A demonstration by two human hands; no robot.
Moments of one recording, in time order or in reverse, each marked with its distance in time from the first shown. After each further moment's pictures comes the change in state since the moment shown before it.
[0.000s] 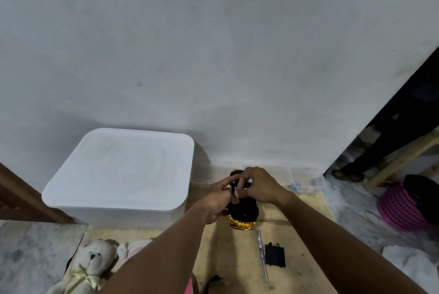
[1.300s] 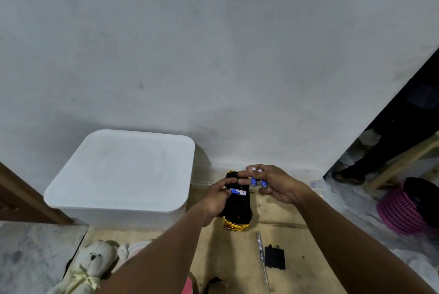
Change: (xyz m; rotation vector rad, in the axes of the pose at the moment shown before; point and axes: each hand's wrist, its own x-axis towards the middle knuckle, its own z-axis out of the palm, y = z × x) left_hand -0.002 0.000 -0.005 0.090 0.077 0.050; right_hand -0.008 -0.002 -0.030 1.029 -0.143 0.293
